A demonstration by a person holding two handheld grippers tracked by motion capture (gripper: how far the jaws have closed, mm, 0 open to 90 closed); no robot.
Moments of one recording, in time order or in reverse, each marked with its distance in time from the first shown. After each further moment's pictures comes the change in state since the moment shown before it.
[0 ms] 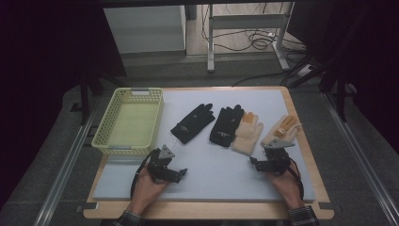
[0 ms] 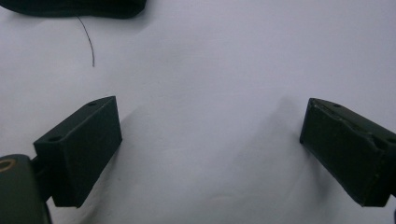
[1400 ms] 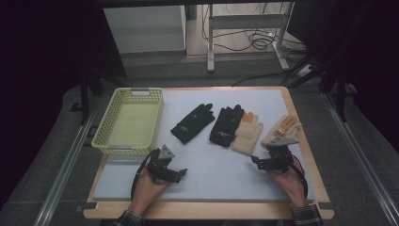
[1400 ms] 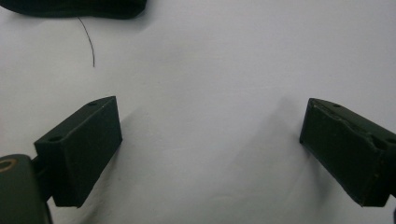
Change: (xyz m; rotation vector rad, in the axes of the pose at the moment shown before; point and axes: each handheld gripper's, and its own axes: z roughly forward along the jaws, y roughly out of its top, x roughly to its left) left arm 0.000 0.000 0.000 -0.003 0.000 0.002; right arm -0.004 0.008 -0.011 -0.014 0.030 0.028
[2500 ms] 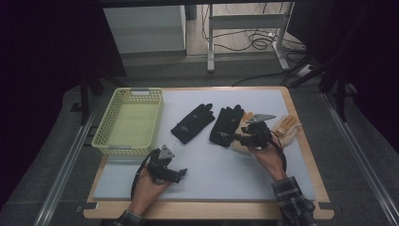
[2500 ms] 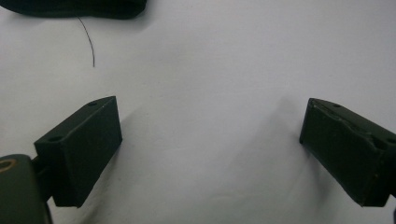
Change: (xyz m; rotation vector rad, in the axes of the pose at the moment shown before) left arm 0.000 0.000 0.000 0.000 0.000 0.000; right arm 0.017 0.084 0.040 -0.023 0.078 -0.069
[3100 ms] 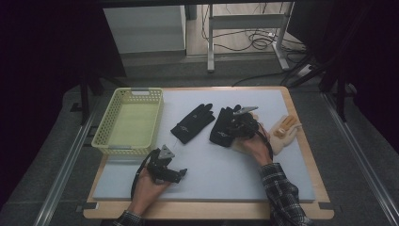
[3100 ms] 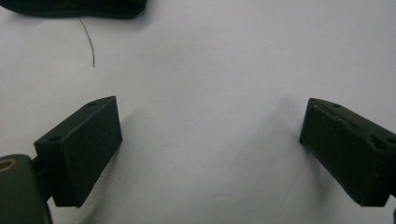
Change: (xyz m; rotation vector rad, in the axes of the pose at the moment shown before) left arm 0.000 0.000 0.000 0.000 0.000 0.000; right arm -0.015 0.017 0.065 0.090 -0.082 -0.002
